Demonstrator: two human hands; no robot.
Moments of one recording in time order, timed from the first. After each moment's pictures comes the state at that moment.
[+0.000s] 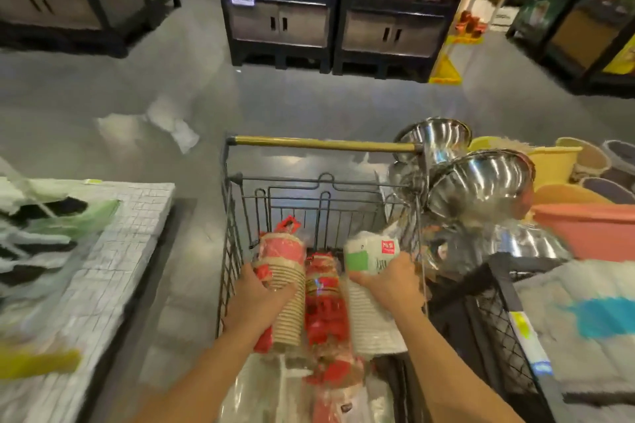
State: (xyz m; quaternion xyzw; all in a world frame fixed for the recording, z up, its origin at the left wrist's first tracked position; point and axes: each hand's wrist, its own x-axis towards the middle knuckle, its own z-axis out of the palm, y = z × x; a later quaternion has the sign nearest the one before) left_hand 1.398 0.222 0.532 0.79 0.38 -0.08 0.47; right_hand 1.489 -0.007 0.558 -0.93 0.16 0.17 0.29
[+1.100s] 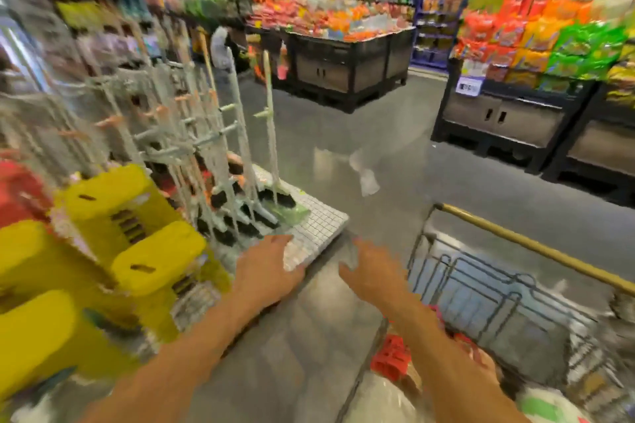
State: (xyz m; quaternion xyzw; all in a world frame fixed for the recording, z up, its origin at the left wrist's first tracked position) left_hand 1.195 0.375 0.716 0.87 0.44 0.06 0.19; right_hand 1.369 0.270 0.691 -0.87 -0.46 0.14 0.14
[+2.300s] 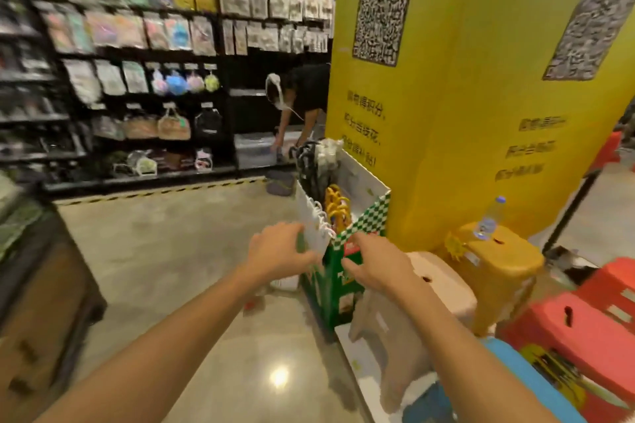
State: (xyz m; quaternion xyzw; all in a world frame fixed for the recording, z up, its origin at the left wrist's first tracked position) left_hand 0.203 0.196 0.807 0.13 0.98 0.17 0.01; right_hand 0.237 0.388 0.799 0.00 -0.99 0.12 0.01
